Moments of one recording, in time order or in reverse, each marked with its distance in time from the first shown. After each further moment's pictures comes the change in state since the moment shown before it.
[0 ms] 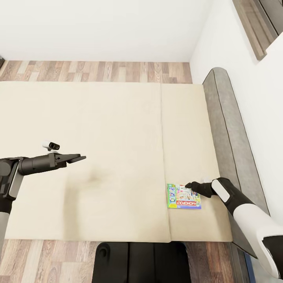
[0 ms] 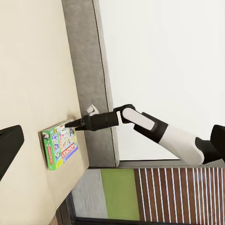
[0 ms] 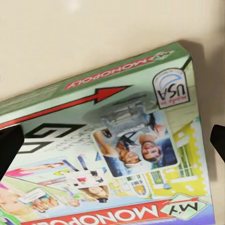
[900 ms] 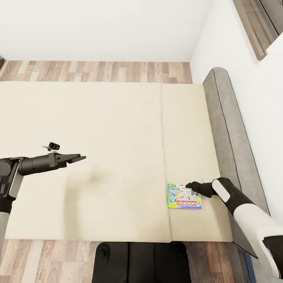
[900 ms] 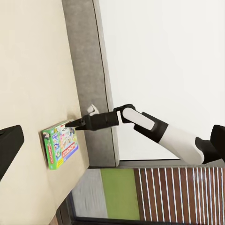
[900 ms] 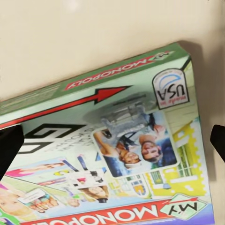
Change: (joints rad) left arm 0.000 0.000 0.000 0.000 0.000 0.000 0.000; right arm 0.000 -0.003 0.000 -0.001 0.001 -0.001 0.000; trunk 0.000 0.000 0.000
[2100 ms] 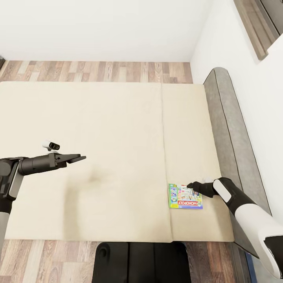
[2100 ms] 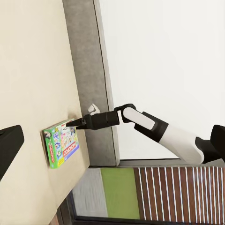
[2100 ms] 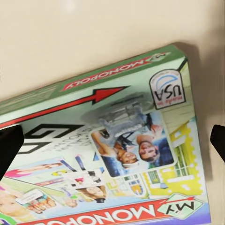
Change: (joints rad) left arm 0.000 0.000 0.000 0.000 0.000 0.000 0.000; right arm 0.000 -0.009 -0.001 -0.002 0.011 0.000 0.000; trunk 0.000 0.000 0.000
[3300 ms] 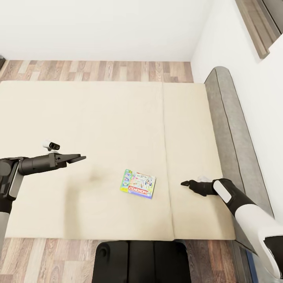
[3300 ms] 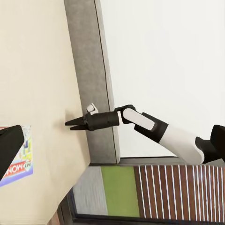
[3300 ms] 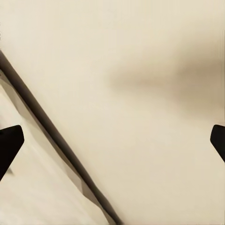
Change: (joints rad) left arm 0.000 0.000 0.000 0.000 -0.002 0.000 0.000; right arm 0.001 0.000 -0.002 0.019 -0.010 -0.001 0.220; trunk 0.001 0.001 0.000
